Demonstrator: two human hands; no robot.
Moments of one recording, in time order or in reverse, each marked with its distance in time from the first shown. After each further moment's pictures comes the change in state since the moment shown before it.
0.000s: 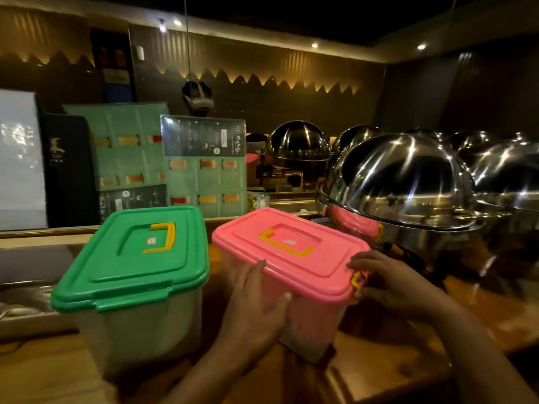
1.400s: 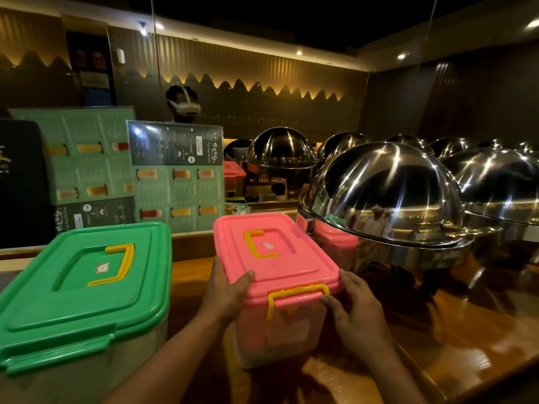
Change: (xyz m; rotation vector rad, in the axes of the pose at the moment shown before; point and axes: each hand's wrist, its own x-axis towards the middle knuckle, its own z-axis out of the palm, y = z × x) left_hand 0.119 -0.047 0.047 -0.481 0.039 -0.245; right_hand 0.030 0.012 0.082 0.305 0.575 0.217
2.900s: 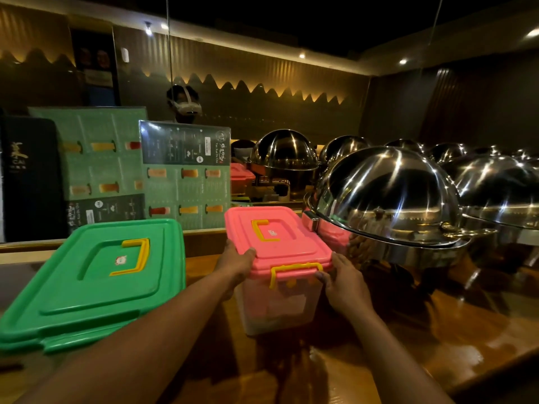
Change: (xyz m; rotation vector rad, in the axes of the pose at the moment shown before) left_hand 0.056 0.011 -0.001 0.131 0.018 -0.196; right_hand 0.050 -0.013 0.029 -0.252 -0.112 0.167
